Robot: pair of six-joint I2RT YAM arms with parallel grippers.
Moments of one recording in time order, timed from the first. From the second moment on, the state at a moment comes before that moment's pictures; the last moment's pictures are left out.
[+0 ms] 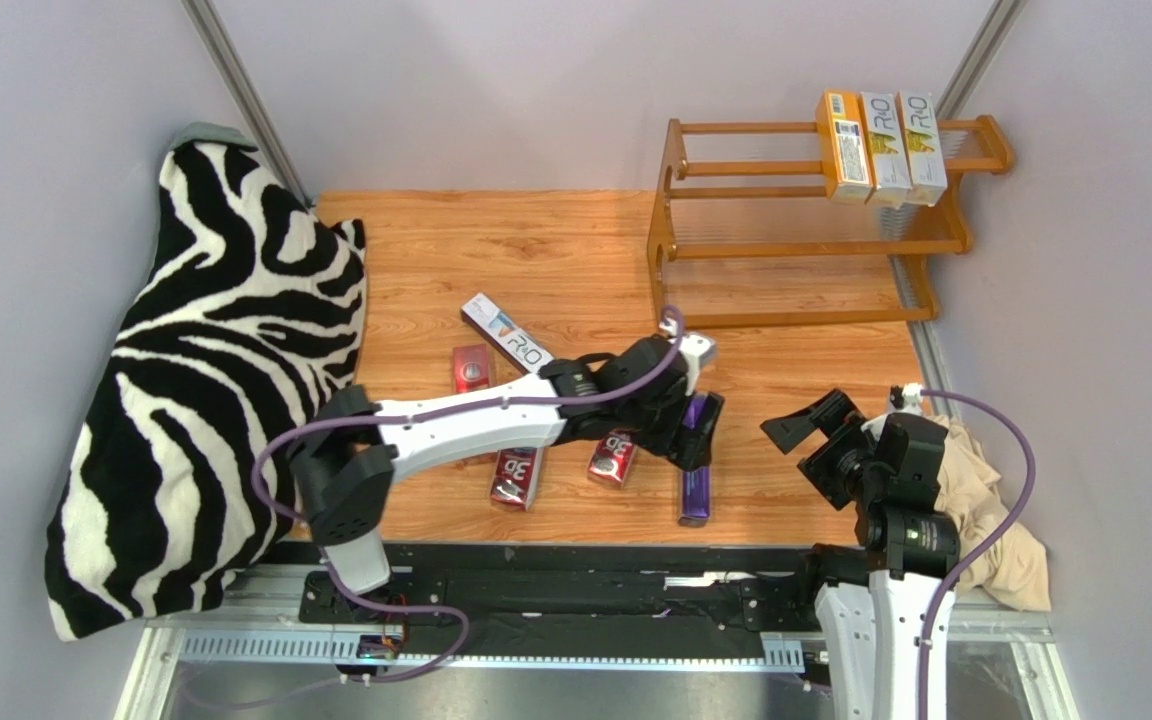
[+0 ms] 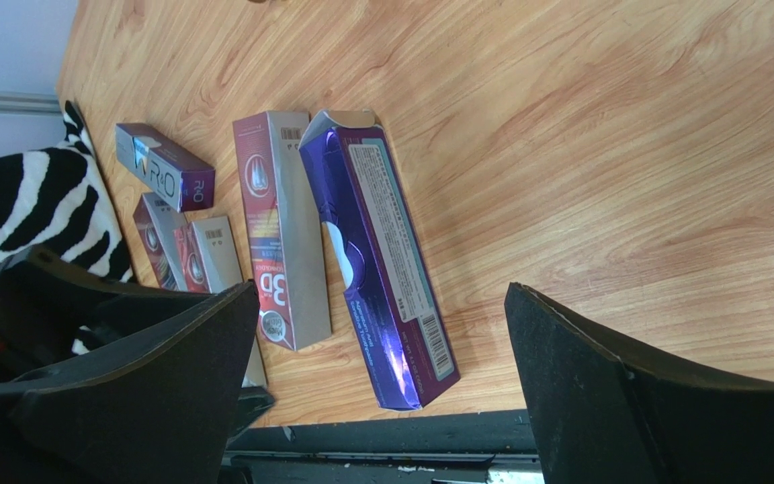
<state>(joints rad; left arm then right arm) -1.10 1.71 1.33 -0.38 0.08 -0.52 -0.19 0.38 0.55 -0.83 -0.35 0.70</state>
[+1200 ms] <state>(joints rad) -1.12 2.20 1.71 -0.53 0.02 -0.65 -0.19 0.26 0.61 -0.87 -0.28 0.74</state>
